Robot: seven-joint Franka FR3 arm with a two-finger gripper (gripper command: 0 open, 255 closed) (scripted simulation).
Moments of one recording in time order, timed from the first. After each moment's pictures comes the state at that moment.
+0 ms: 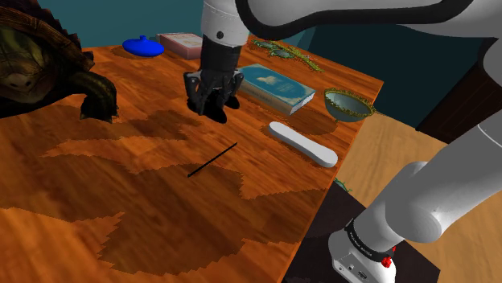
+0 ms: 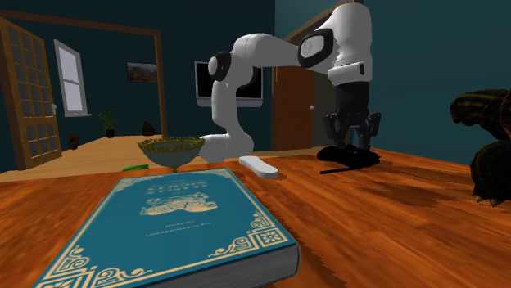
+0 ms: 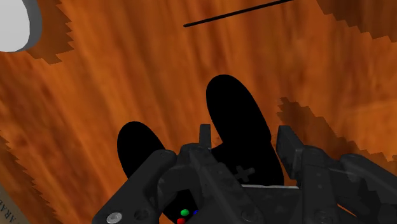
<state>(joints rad) 0.12 -0.13 0.49 -1.92 0.04 1.90 0.59</state>
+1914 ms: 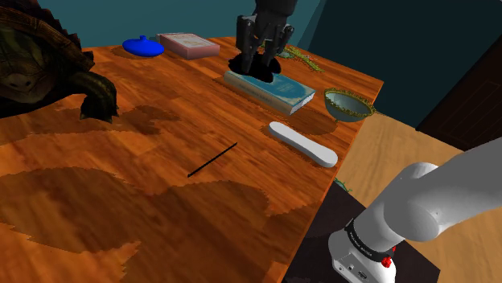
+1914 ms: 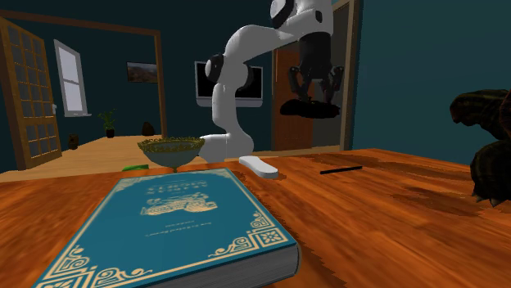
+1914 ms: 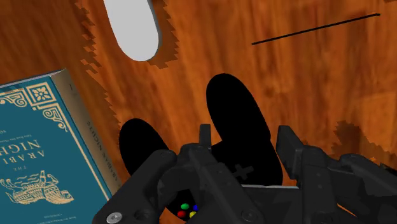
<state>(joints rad) 0.08 -0.33 0.36 -1.83 0.11 1.61 0.42</state>
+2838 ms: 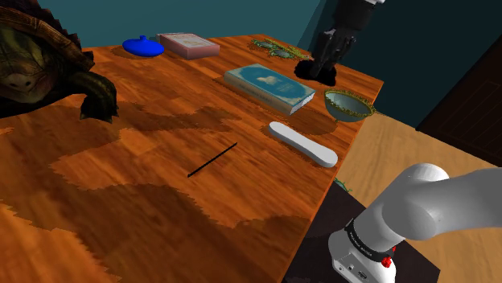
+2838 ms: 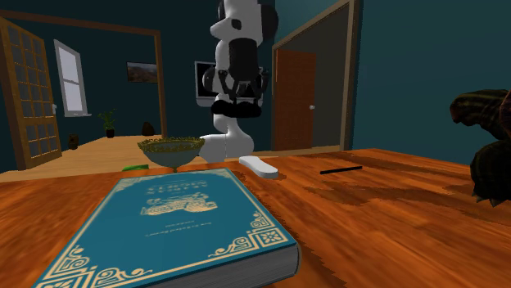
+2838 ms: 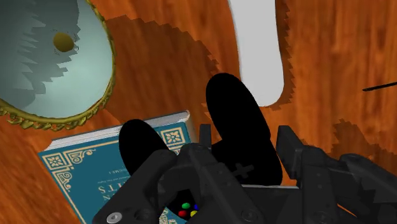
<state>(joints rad) 0.03 -0.67 0.09 -2.11 0.08 1.54 0.10</state>
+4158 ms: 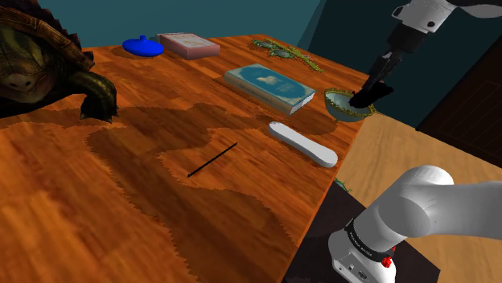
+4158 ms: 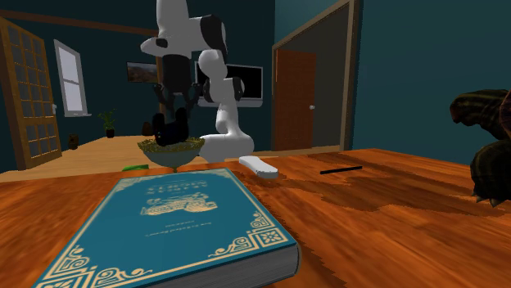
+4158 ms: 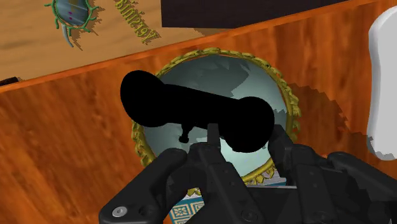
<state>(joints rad) -0.06 -0.86 -0.24 -2.26 -0.13 1.50 -0.25</state>
